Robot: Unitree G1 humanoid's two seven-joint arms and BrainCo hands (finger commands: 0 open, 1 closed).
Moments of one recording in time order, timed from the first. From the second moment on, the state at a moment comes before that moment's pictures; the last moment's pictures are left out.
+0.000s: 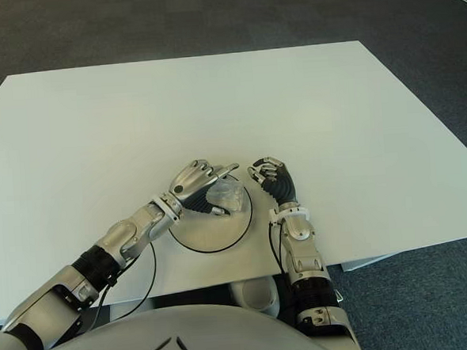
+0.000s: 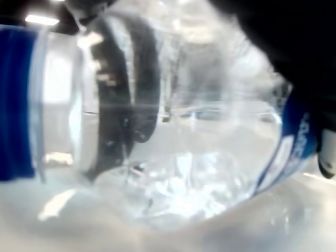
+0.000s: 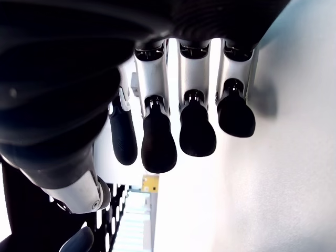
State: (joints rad) left arm -0.26 0.33 -0.70 0.36 1.02 -0.23 0.29; right arm 0.03 -0.08 -0.02 0.29 -0.05 -0.20 0.03
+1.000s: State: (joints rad) left arm -0.21 0.33 -0.69 0.27 1.02 -0.13 0.24; right arm 0.04 -0.08 -0.02 0.28 -0.05 -0.19 0.03
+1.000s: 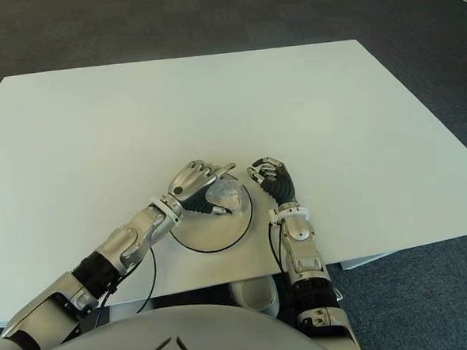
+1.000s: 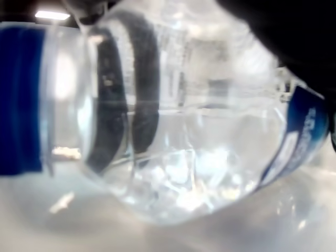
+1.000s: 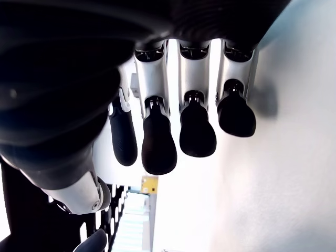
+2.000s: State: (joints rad) left arm -0.04 0.36 -0.49 0.08 0.90 -0.16 0.29; right arm 0.03 -0.09 -0.02 0.28 -0.05 -0.19 0.05
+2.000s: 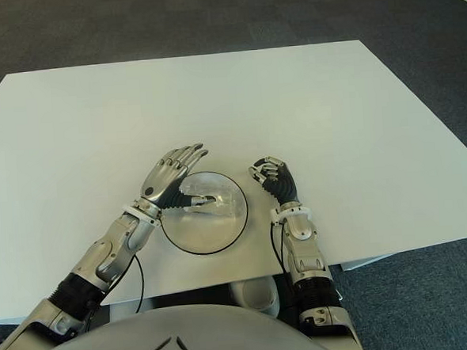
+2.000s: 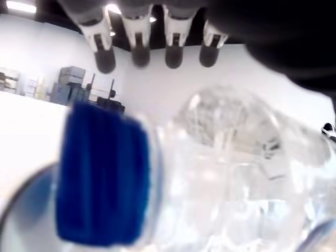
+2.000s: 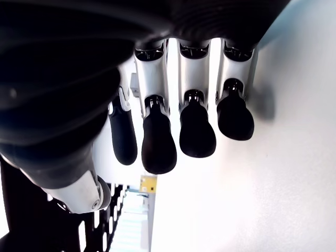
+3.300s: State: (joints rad) left arm 0.12 0.26 -0.23 0.08 0.62 -0.41 0.55; right arm 0.03 -0.09 -0.02 0.28 -0.05 -0.18 0.04
